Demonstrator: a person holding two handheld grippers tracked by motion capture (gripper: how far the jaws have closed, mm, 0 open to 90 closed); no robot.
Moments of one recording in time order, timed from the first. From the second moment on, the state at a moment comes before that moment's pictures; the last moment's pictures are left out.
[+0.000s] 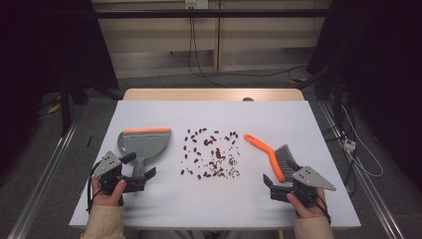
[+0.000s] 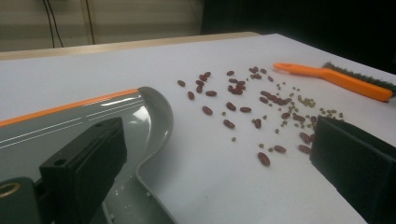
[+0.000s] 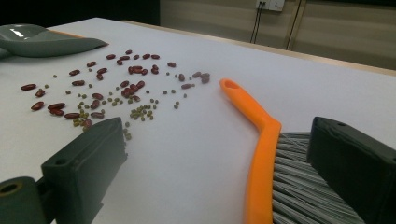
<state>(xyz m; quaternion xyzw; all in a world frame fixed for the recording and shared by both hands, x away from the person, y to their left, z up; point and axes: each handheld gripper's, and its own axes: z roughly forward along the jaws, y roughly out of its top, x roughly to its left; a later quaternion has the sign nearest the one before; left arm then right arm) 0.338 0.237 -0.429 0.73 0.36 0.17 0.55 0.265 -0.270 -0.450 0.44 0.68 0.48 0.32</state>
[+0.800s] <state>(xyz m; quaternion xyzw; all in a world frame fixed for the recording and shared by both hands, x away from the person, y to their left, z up) 0.340 0.233 -0.430 0.73 0.36 0.17 0.55 0.291 -0.278 -0.442 0.45 0.68 0.48 0.32</state>
